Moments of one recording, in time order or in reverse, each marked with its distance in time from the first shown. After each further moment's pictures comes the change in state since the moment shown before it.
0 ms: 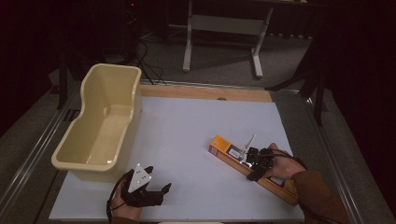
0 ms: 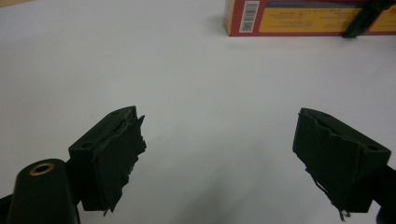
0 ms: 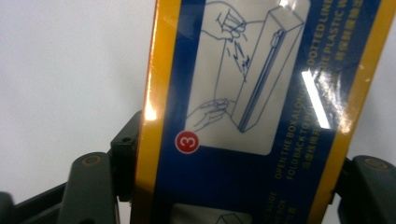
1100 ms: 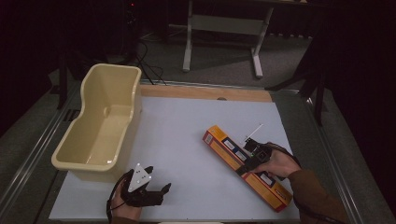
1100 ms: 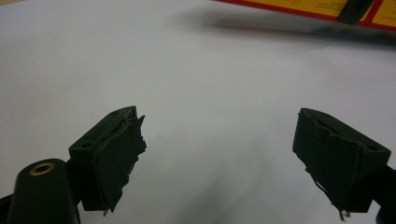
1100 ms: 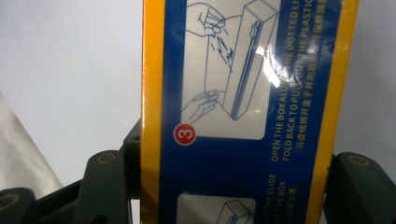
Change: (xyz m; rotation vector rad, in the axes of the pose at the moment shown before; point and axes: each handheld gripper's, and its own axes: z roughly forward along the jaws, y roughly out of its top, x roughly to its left) left arm 0.000 0.000 0.000 0.000 -0.003 -0.006; right arm -0.006 0.013 -0.017 -0.181 0.260 0.327
